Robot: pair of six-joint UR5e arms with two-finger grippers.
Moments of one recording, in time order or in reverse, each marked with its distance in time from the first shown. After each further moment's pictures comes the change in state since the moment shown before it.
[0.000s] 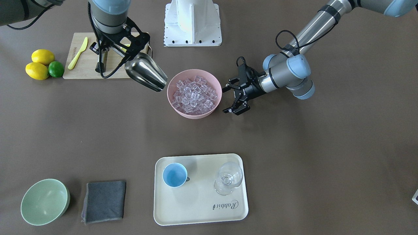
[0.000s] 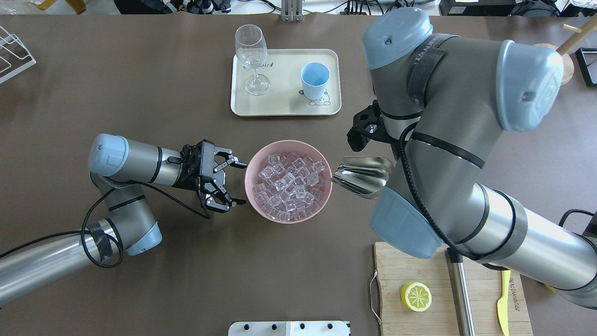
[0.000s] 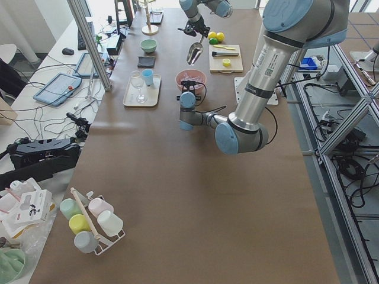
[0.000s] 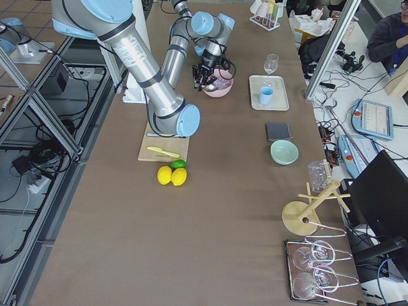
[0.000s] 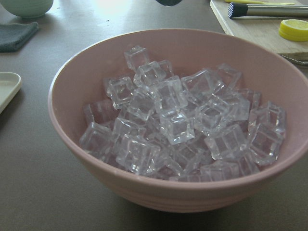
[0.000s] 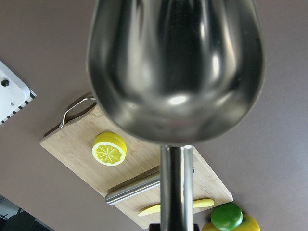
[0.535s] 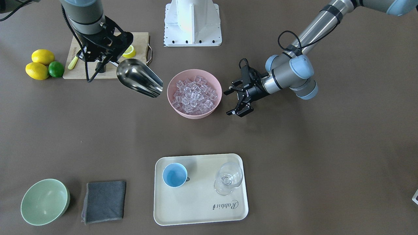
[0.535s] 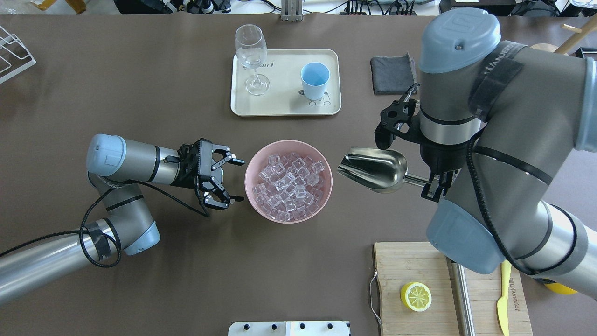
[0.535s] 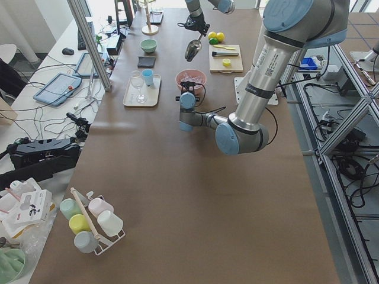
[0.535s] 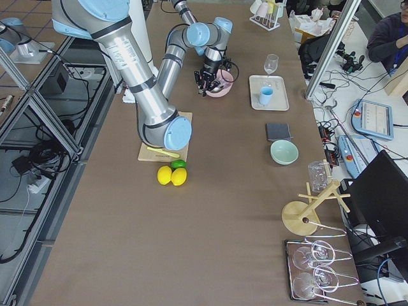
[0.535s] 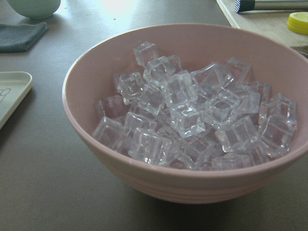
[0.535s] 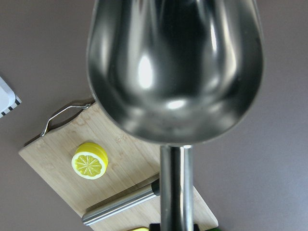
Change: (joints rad) left arm -0.003 0.006 0.000 0.001 0.025 0.019; right arm 0.032 -0.146 0.136 0.166 0.007 0.003
